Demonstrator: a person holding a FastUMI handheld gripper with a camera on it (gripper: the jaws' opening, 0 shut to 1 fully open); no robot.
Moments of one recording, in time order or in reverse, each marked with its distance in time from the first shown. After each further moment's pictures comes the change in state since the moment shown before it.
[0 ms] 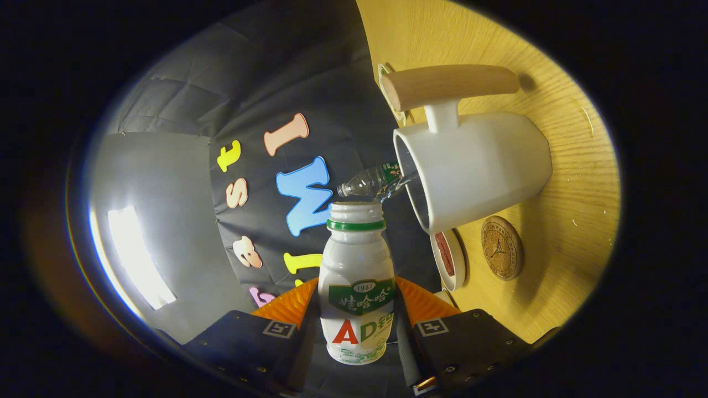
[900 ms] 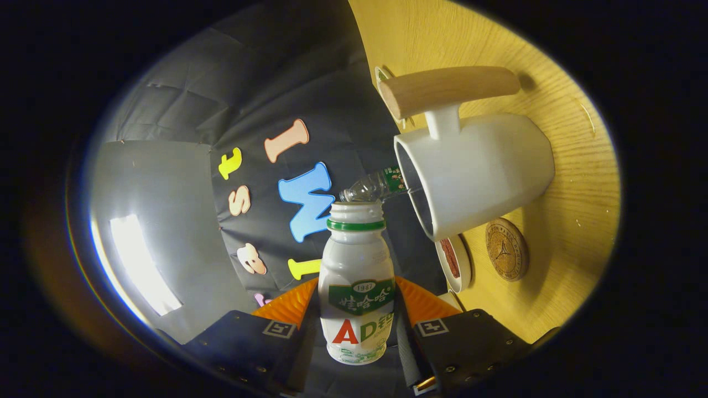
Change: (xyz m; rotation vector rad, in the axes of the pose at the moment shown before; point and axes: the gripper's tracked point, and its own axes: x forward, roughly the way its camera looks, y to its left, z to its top) arm -0.002 0.001 0.005 0.033 -0.022 0.017
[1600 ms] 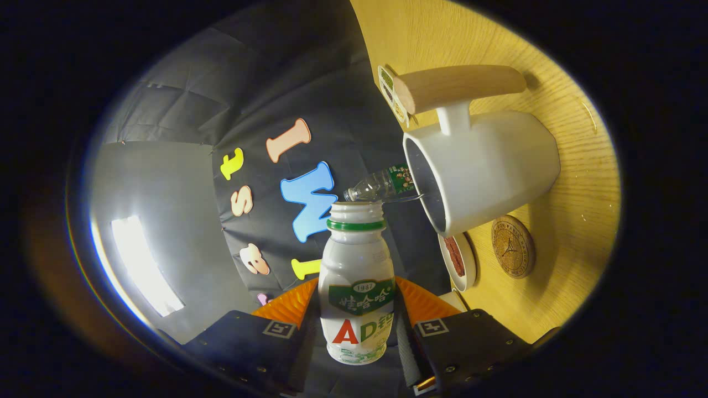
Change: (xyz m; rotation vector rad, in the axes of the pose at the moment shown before) arm 0.005 0.000 -0.004 0.001 -0.002 0.012
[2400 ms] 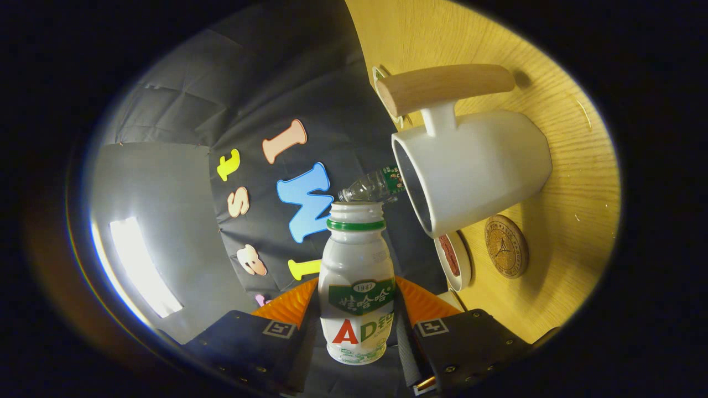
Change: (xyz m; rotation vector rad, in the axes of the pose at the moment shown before) arm -0.002 0.000 0.002 0.009 -0.001 -0.009
